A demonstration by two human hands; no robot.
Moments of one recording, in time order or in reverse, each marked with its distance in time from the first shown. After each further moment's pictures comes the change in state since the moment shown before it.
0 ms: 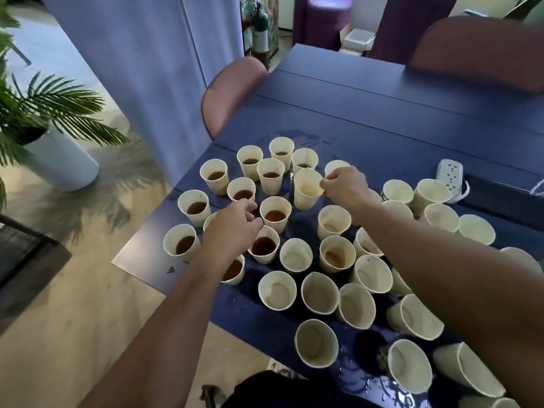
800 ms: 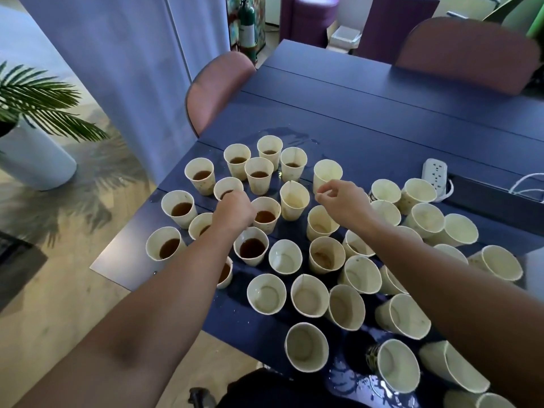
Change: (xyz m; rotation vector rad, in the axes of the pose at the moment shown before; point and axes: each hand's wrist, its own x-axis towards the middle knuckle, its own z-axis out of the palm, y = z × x) left_hand 0.095 0.003 0.045 0.194 -0.018 -0.145; right_hand -0.026 0.020 -0.011 -0.051 -0.066 -0.112
